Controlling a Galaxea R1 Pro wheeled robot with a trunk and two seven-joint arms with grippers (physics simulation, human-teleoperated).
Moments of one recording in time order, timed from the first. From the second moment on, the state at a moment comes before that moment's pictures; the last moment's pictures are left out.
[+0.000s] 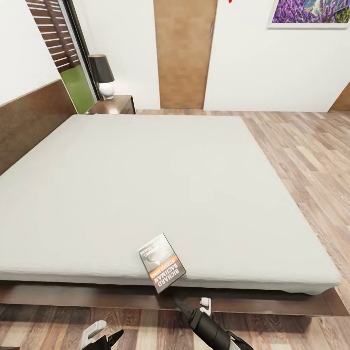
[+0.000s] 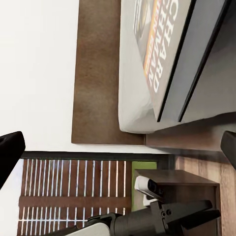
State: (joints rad) left arm -0.26 0.13 0.19 -0.44 0.38 0.18 -0.64; right arm -0.49 0.12 -0.17 -0.15 -0.42 0.06 1.36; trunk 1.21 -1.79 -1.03
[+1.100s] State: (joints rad) left arm -0.26 0.12 0.19 -0.44 0.38 0.18 -0.63; right arm -0.49 0.11 -0.17 -0.15 -0.42 0.06 1.36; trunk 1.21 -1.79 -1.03
